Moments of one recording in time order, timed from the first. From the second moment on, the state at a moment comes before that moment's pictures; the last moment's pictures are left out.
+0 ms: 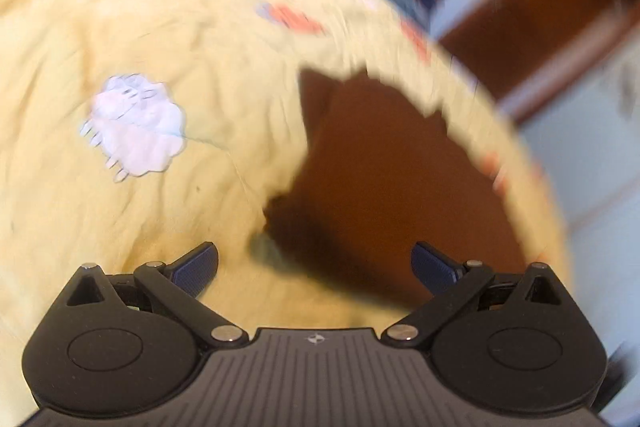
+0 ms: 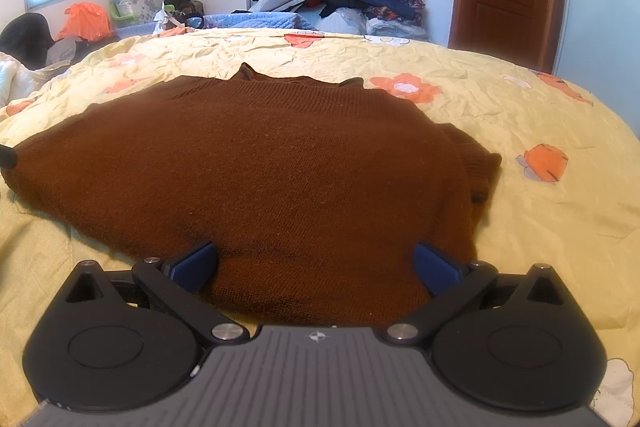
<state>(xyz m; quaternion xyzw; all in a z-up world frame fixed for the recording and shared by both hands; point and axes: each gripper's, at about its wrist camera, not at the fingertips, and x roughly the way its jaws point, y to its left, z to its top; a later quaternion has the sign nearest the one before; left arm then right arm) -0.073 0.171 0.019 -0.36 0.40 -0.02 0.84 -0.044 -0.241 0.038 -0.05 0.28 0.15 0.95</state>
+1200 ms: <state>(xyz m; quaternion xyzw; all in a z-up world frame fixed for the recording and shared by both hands) -0.054 -0.171 0.036 0.24 0.31 -0.18 0.90 -0.009 -0.396 0.075 0.38 0.25 0.24 0.86</state>
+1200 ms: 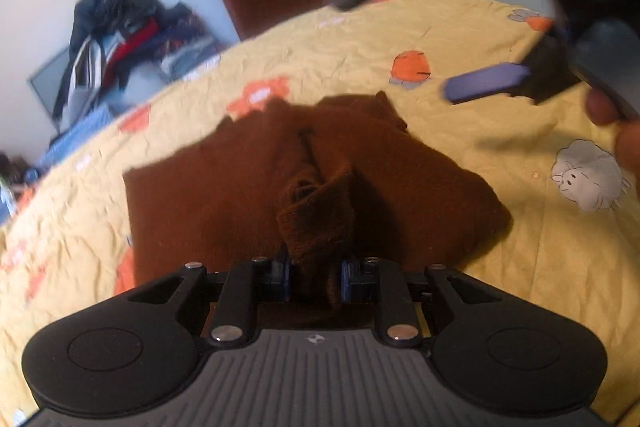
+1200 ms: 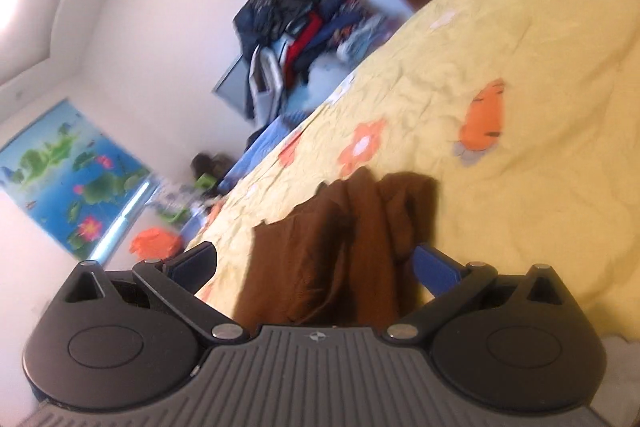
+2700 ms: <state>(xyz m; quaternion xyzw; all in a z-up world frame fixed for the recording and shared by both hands) -0.004 -0.033 0.066 0.01 0.29 -0.17 0.94 0.134 -0.400 0.056 0.31 0.39 0.19 0.84</state>
